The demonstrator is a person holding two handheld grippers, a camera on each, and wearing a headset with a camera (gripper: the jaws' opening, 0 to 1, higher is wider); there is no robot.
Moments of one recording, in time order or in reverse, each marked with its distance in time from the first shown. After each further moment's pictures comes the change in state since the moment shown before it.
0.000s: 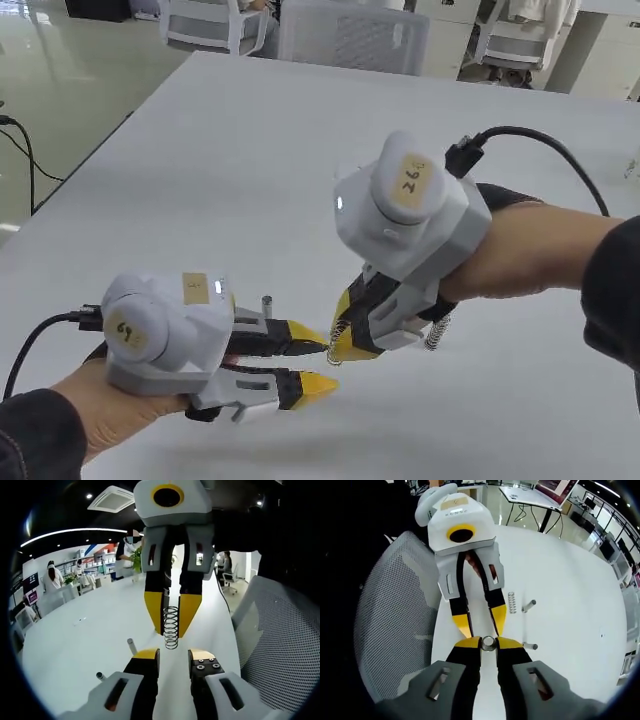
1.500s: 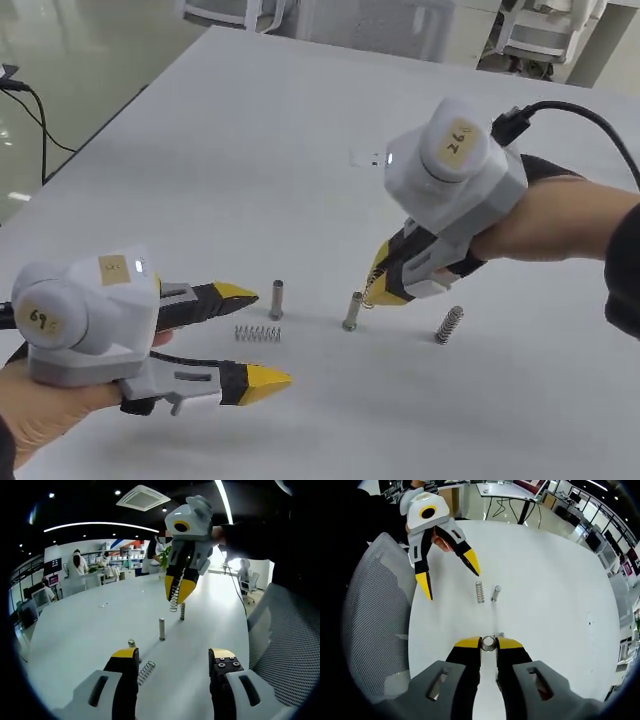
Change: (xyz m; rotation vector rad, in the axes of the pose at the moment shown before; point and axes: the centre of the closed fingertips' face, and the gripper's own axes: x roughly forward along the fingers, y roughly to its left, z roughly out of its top) left arm -0.050 0.032 -0.027 -0.128 -0.023 0.190; right arm -0.003 -0.063 -0.028 0.072 0.018 -0.125
